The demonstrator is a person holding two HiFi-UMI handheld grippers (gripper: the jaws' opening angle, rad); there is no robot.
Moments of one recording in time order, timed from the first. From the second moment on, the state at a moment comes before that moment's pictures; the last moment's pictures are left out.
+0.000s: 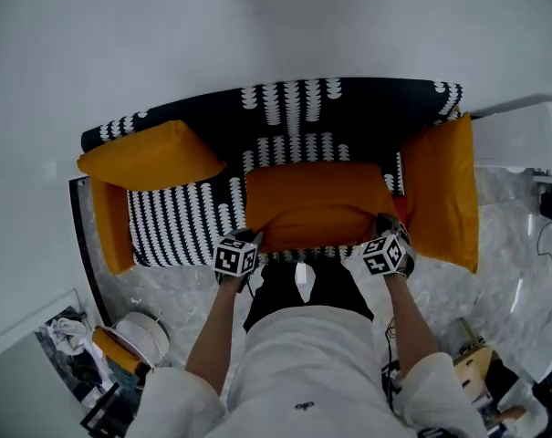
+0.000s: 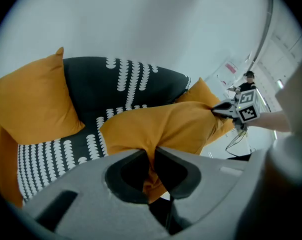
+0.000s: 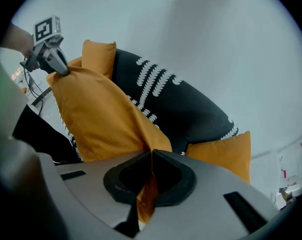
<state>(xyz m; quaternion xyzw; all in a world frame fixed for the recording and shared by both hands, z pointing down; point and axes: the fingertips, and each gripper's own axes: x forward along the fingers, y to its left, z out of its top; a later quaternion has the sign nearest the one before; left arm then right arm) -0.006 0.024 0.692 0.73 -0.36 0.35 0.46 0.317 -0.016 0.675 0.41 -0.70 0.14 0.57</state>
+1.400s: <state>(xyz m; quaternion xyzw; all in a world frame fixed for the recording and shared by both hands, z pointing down) -0.024 -0.201 0.647 0.69 -0.58 0.31 0.32 0.316 -0.316 0.696 0.41 -0.74 -0.09 0.53</state>
